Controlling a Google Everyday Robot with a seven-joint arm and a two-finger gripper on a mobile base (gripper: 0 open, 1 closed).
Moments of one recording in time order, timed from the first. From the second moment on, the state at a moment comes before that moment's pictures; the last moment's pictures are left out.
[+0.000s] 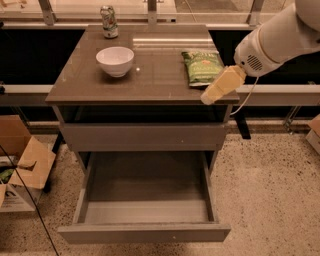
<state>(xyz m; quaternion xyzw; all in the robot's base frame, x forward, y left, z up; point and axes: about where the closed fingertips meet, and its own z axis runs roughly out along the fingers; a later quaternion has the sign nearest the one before) 0.600 -0.171 0.937 -0.45 0.82 0.04 0.34</state>
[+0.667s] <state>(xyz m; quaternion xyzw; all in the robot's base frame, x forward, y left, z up) 0.667 -0.178 0.906 -0.40 0.84 0.06 0.36</state>
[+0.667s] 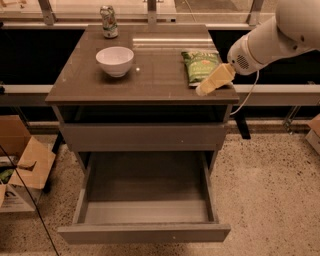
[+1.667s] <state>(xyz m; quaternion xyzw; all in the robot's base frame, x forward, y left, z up) 0.700 -0.156 0.894 -0.37 0.84 0.09 0.39</state>
